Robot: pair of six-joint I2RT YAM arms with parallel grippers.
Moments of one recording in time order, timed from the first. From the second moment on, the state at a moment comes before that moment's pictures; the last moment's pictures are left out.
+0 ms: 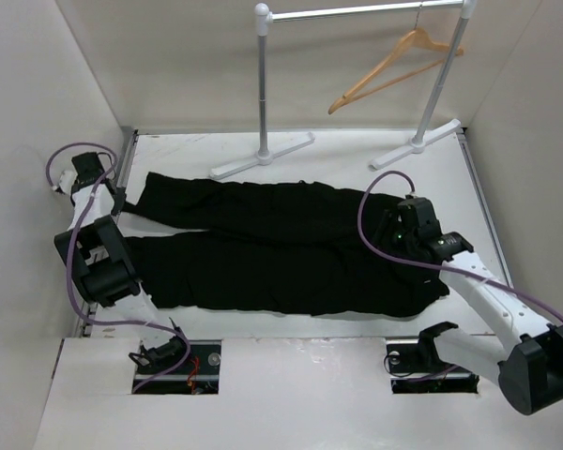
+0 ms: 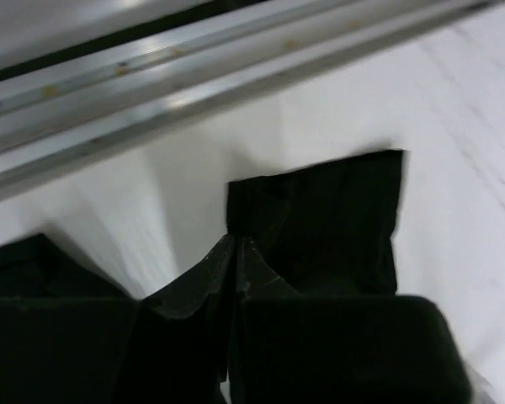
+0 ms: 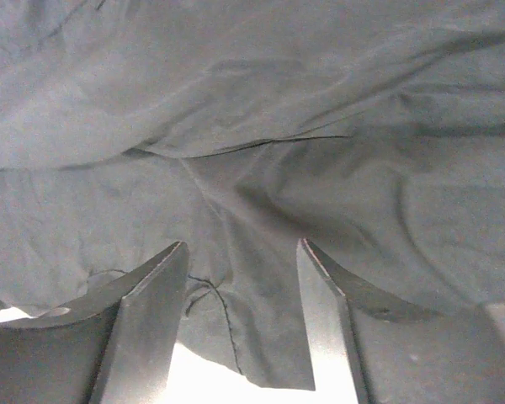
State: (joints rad) left arm 0.44 1.75 1.32 -0.46 -0.16 -0.86; right arm 0.34 1.06 0.75 -0.55 -0.02 0.73
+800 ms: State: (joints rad) left arm -0.64 1.30 0.84 -0.39 -0.17 -0.99; right arm -0.14 1.43 1.06 -0.52 0.12 0.74
